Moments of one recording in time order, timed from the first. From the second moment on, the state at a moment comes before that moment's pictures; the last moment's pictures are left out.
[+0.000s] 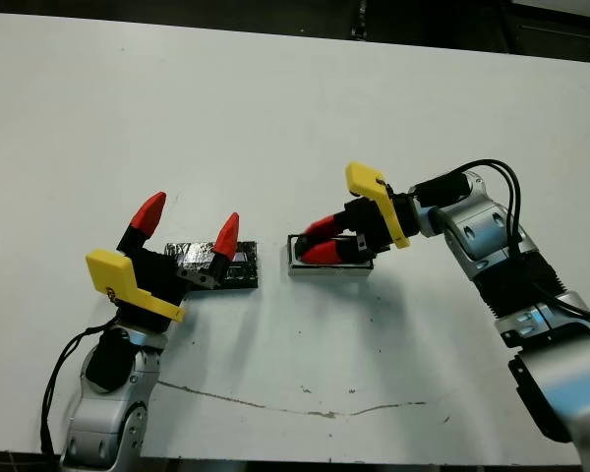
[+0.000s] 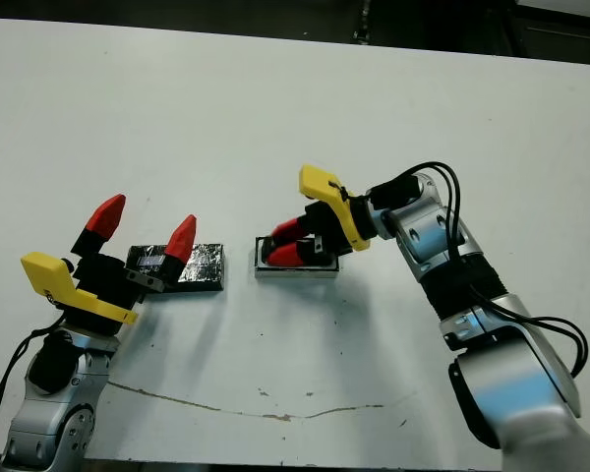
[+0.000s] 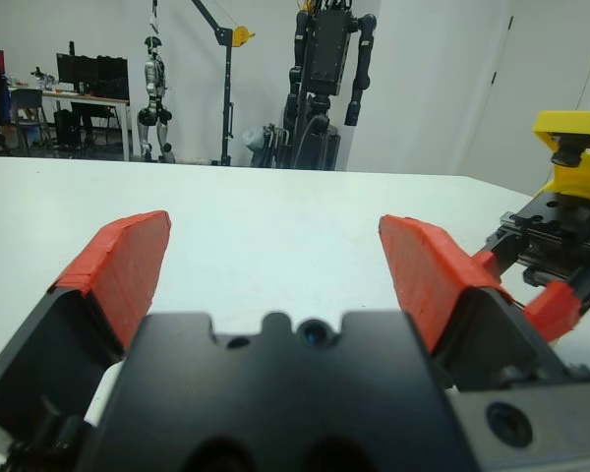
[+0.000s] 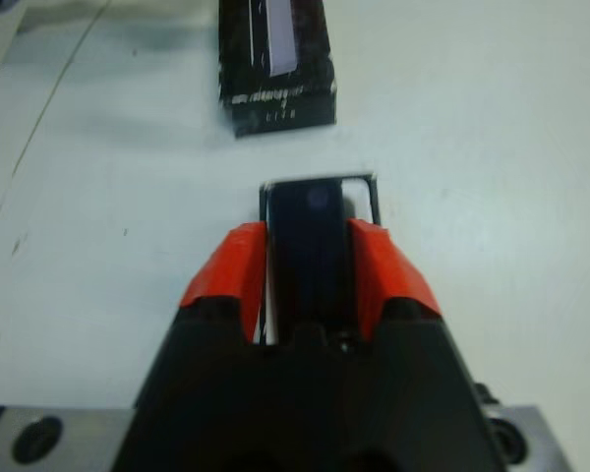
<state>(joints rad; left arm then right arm) 0.09 0.16 -0.01 -0.30 -0.27 -0.10 -0.28 -0.84 -0.47 0.42 0.47 0.10 0.31 1.40</state>
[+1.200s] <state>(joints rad) 0.08 0.24 0.03 -0.30 -0.29 -0.09 -0.34 -0.41 -0.65 -0.18 -0.11 0.45 0.44 1.04</state>
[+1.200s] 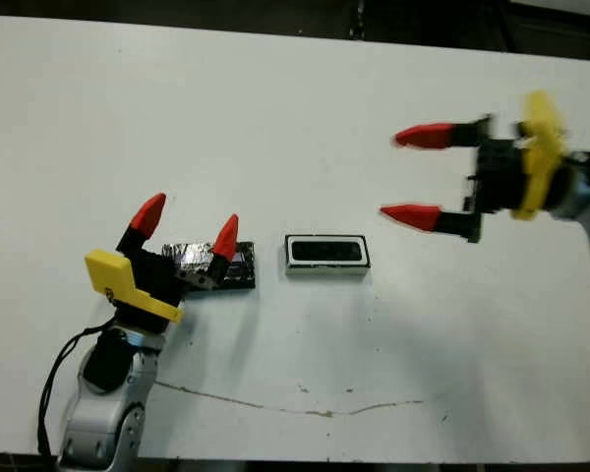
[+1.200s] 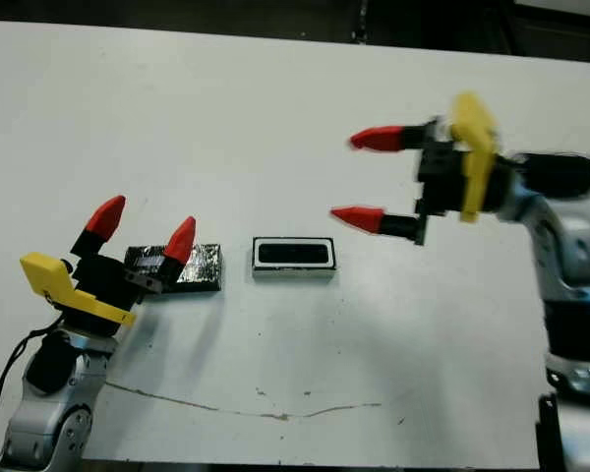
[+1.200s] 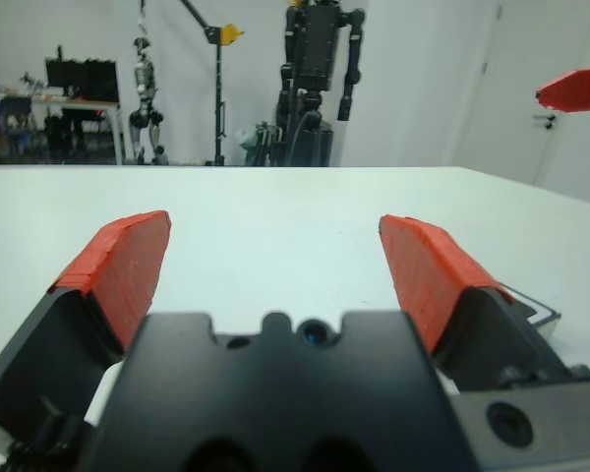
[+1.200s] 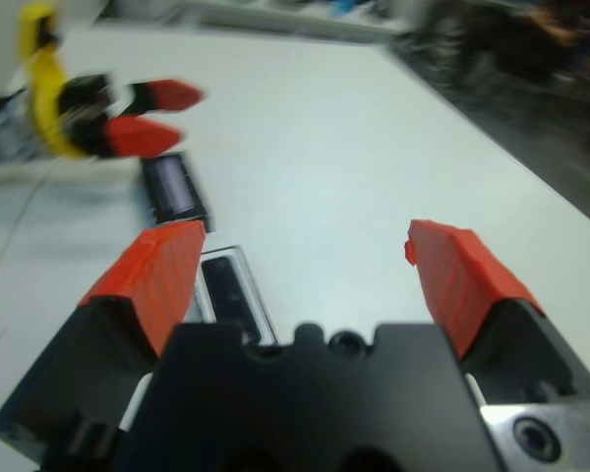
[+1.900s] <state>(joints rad) -0.35 0.89 0.04 -0.14 -0.38 0.16 -1.07 0.14 -0.32 -0.31 -0.21 0.54 0.12 0.71</state>
